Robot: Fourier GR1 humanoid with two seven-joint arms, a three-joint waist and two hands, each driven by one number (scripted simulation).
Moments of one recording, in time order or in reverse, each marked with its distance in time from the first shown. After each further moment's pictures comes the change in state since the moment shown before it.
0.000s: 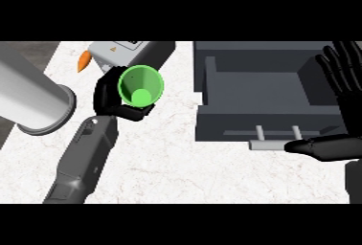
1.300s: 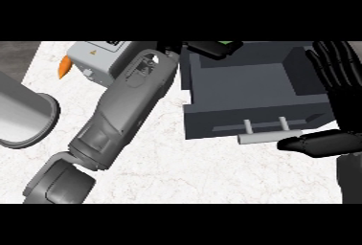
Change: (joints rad) left arm -0.589 -0.059 -0.392 0.155 0.191 0.470 0.602; right arm -0.039 0.011 0.024 0.035 0.003 0.018 -0.039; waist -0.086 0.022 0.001
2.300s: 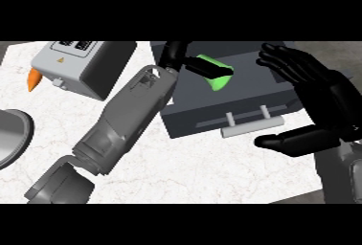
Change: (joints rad) left arm 0.047 0.000 -0.198 0.085 0.190 -0.077 -0.015; right arm -0.098 0.026 0.098 0.048 -0.098 0.127 -0.013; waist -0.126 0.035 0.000
